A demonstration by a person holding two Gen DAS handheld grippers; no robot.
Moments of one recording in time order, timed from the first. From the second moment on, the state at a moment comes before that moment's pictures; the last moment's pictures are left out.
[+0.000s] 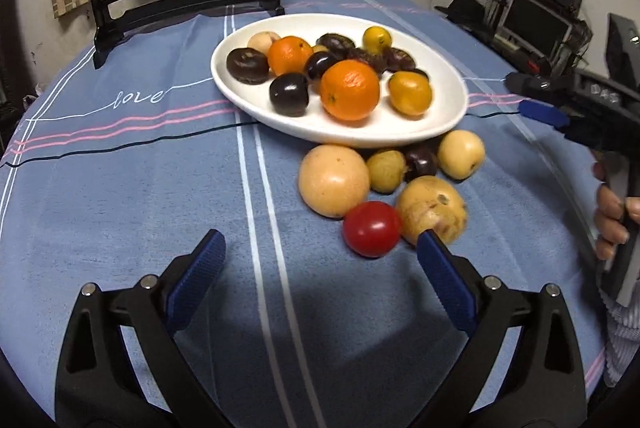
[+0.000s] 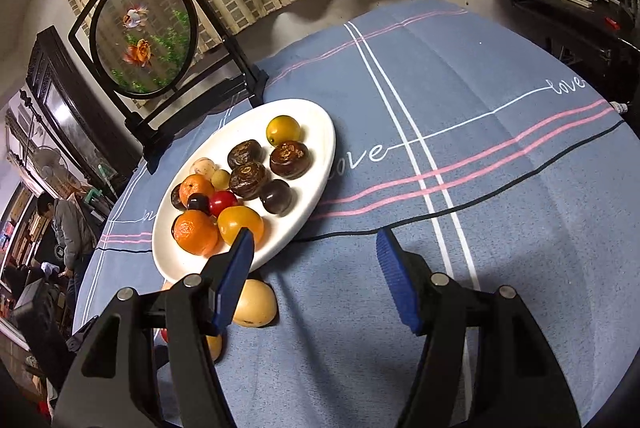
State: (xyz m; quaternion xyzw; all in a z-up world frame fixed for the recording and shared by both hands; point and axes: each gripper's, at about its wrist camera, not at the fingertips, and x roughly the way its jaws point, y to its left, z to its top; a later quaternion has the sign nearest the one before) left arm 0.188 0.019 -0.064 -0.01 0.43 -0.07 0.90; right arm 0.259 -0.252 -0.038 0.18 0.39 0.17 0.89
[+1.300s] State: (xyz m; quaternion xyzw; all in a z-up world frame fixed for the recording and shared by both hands) left arm 0.197 0.028 -0.065 0.05 0.41 -0.01 0.91; right arm 0.262 -0.247 -0.043 0.18 0.41 0.16 0.88
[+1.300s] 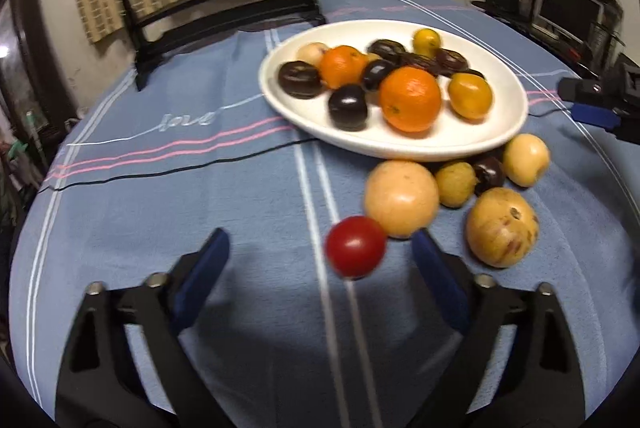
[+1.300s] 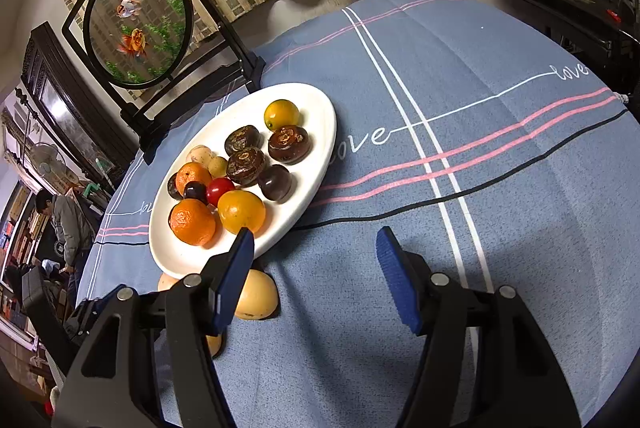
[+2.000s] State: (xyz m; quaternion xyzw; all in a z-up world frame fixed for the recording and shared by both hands) left arm 0.194 0.030 -0.069 0.00 0.42 -0.08 0.90; right arm 0.252 -0.215 -0.048 0.13 0.43 0.24 0.86
